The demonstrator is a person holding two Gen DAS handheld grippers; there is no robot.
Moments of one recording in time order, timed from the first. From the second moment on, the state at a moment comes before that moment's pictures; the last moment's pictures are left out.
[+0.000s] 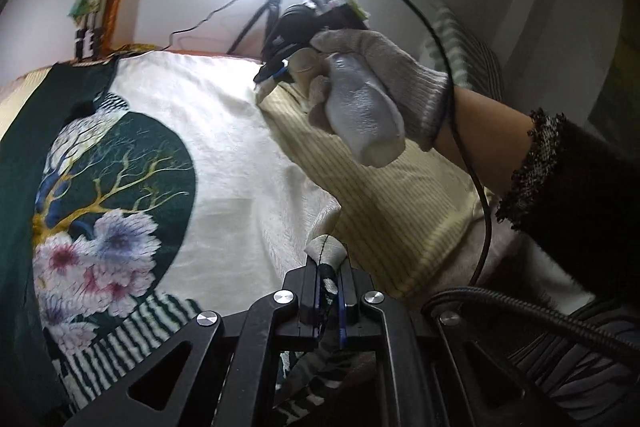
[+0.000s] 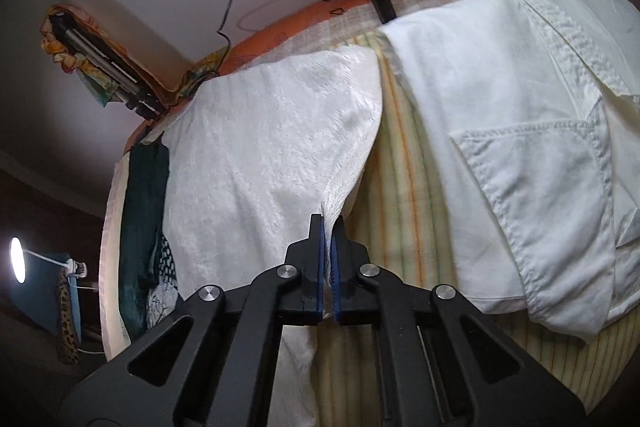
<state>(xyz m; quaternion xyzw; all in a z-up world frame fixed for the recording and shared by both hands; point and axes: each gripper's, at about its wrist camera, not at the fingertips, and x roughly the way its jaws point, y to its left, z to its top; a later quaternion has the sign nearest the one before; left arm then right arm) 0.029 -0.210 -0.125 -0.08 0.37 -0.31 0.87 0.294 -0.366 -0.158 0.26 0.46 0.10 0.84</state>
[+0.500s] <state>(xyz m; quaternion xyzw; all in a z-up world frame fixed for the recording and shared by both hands) 0.019 -0.122 -0.121 -0.21 0.35 -0.23 0.88 0.309 -0.193 -0.086 0.06 0.44 0.15 0.89</state>
